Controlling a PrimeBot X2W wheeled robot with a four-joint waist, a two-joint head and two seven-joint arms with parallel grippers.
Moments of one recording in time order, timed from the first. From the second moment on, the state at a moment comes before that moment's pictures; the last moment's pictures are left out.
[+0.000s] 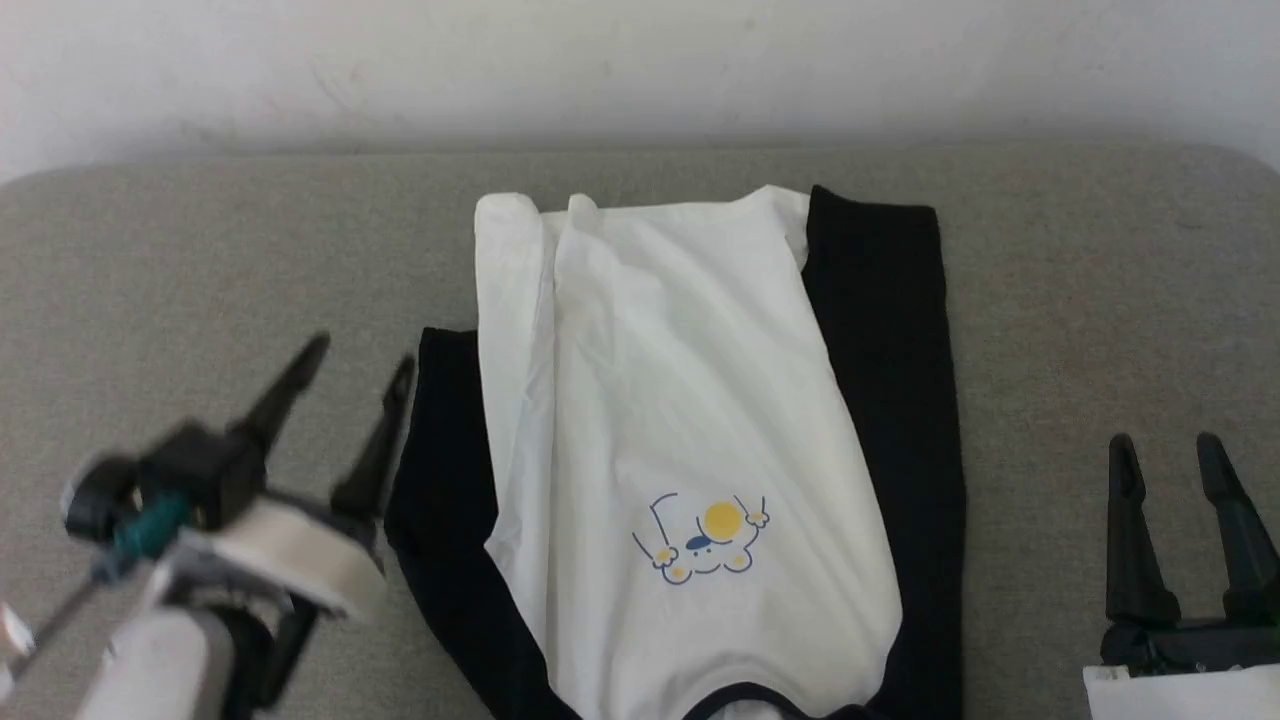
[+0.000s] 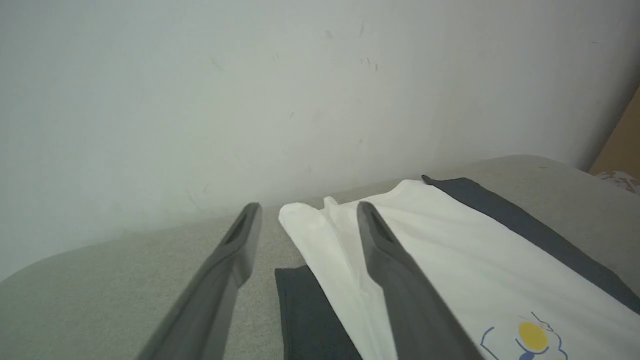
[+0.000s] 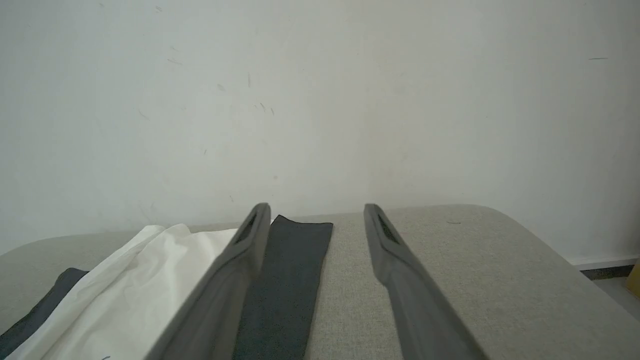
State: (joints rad) left arm -0.06 0.35 -0.13 -0.19 -0.30 -0.07 -0.01; right arm 0.20 -0.05 -0.11 -0.26 0.23 0.13 -0.23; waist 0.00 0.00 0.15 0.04
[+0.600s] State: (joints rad) left arm -0.55 0.62 -0.24 0.05 -0.63 -0.12 0.65; right arm 0.07 -0.05 -0.08 -0.28 0.22 0.13 -0.24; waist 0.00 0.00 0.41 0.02
